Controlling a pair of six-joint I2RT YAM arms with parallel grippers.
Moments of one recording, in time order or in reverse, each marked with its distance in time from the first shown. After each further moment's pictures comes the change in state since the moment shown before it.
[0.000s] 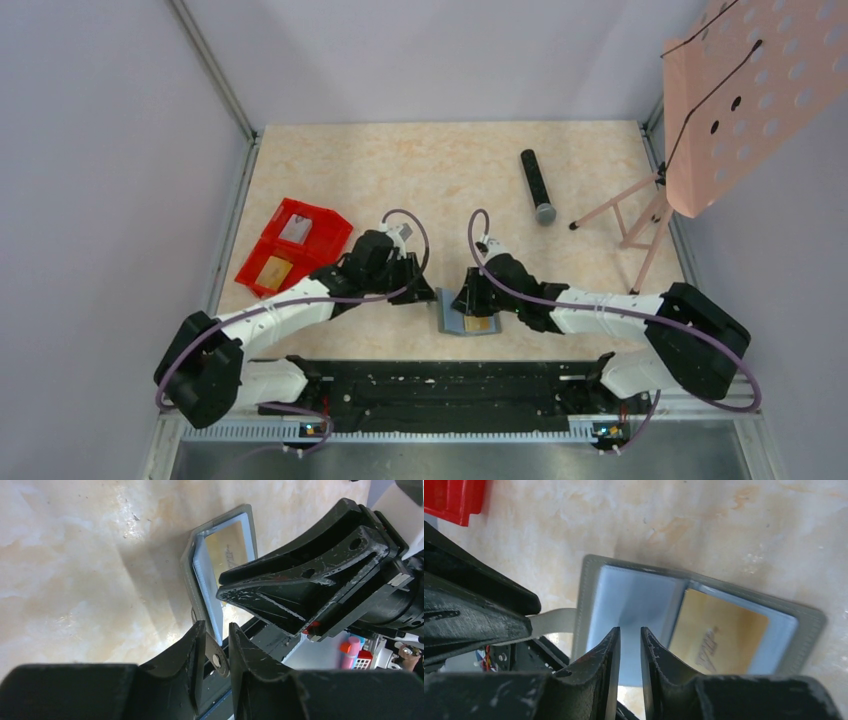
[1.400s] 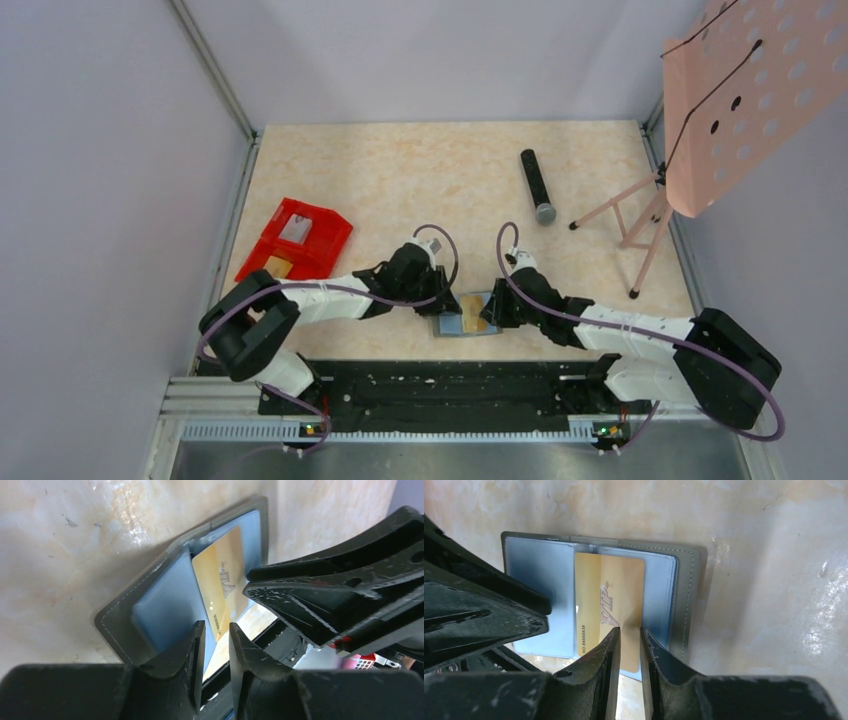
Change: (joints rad) left arm -0.167 0.277 0.019 0.231 -0.061 -0.127; right arm -0.061 -0.174 -0.164 -0.092 0.074 -0.002
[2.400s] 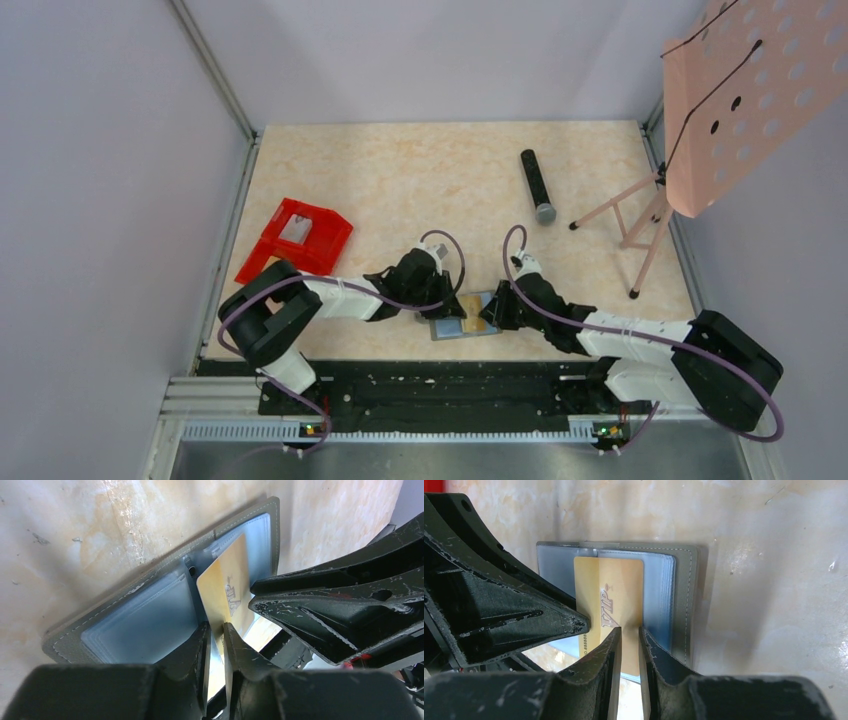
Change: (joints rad) left arm -0.026 0.124 -0.016 0.141 0.009 -0.016; right arm -0.003 -0.008 -0.083 0.146 -0.003 0.062
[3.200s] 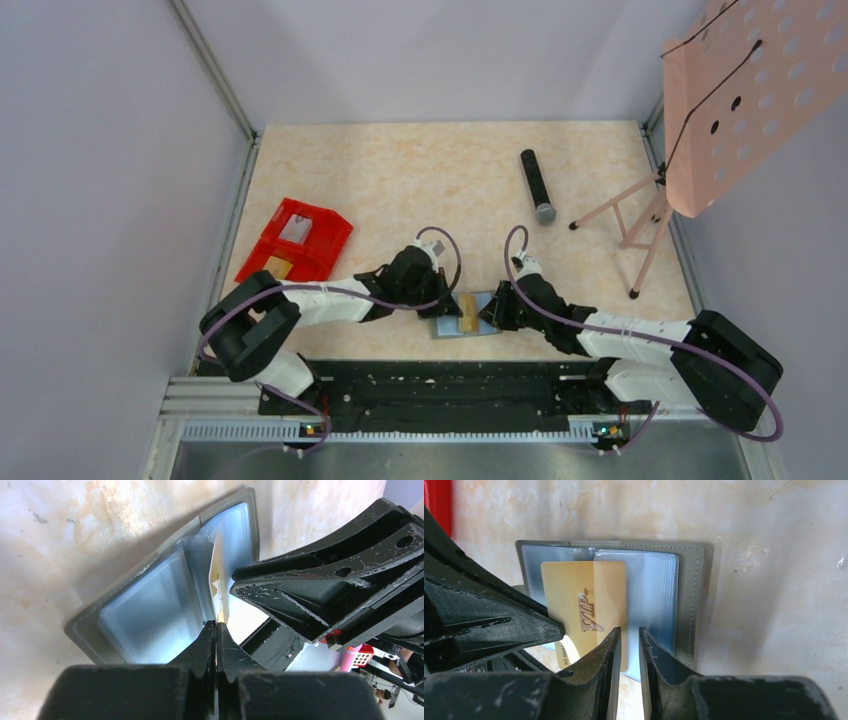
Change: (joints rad) left arm 0.002 -0.090 0.000 -0.071 0.007 0.005; right arm -0.002 0.001 -0.014 0.029 -0.011 0.026
